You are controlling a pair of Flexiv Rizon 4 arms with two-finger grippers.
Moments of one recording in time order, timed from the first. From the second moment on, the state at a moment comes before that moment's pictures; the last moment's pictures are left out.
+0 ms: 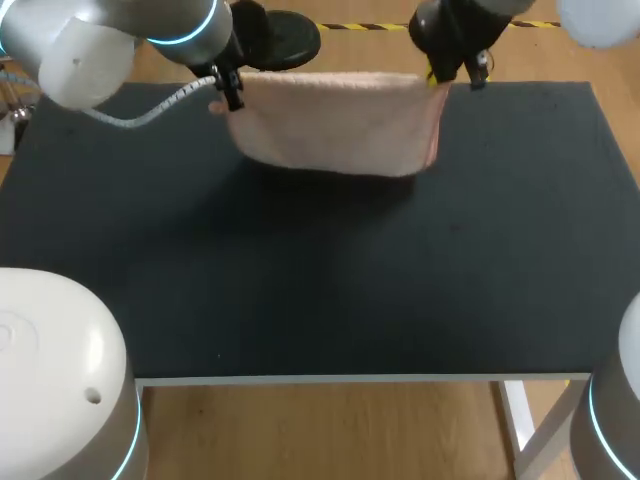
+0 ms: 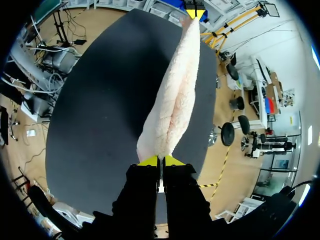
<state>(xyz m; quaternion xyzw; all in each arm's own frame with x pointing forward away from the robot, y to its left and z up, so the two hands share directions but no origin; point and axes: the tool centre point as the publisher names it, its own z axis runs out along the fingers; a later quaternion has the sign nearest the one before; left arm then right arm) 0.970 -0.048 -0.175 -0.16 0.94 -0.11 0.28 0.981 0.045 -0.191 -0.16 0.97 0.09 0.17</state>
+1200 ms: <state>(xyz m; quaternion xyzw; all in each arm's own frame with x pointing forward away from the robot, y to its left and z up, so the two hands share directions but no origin) 1.069 -0.042 -0.338 -0.22 0.96 -0.06 0.15 1.061 0.046 -0.335 -0.12 0.98 0.02 0.14</state>
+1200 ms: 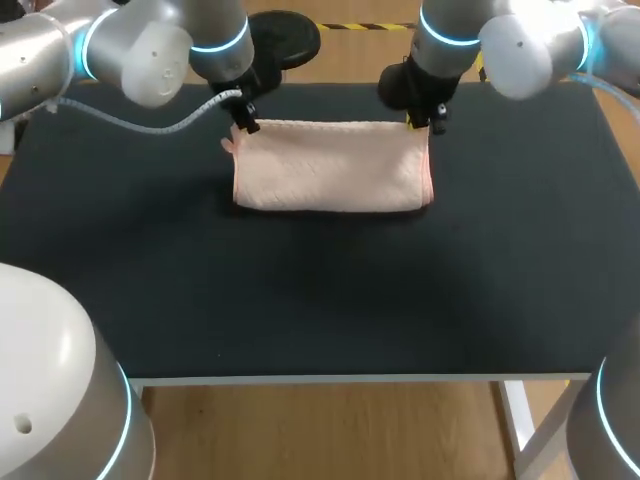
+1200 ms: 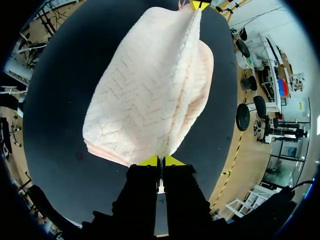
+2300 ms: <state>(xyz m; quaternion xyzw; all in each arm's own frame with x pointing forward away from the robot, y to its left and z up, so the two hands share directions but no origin) 1.100 -0.038 -0.306 -0.21 0.96 -0.16 0.13 1.087 0.044 -0.301 -0.09 0.98 0.01 0.19</state>
